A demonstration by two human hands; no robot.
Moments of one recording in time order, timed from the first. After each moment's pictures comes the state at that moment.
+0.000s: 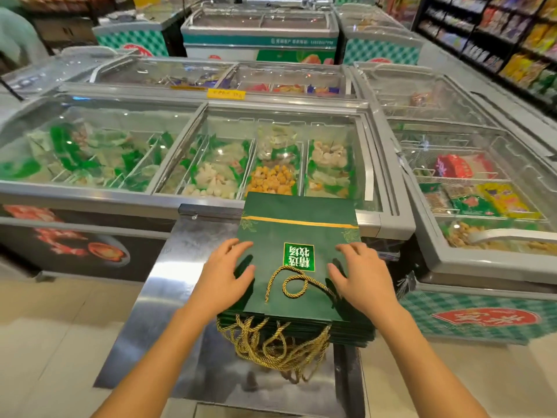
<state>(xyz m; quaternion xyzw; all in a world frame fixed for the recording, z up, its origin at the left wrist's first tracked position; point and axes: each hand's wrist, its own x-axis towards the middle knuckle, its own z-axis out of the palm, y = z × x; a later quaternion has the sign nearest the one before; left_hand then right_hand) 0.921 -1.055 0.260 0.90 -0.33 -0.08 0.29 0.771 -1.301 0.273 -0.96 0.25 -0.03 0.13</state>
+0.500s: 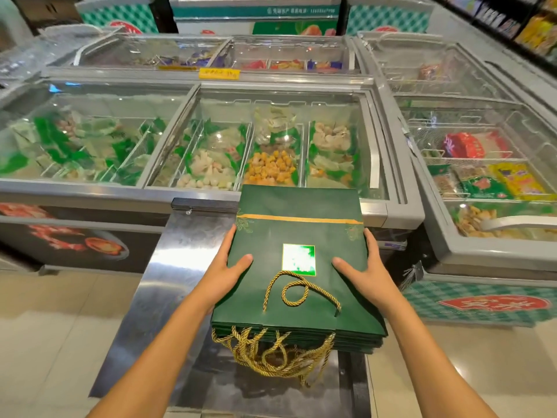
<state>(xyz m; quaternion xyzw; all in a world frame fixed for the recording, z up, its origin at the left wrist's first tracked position) 0.946 -1.077 0.238 0.79 -0.15 -0.28 0.52 0.778 -1.338 0.229 -0.75 0.34 -0.05 0.56</state>
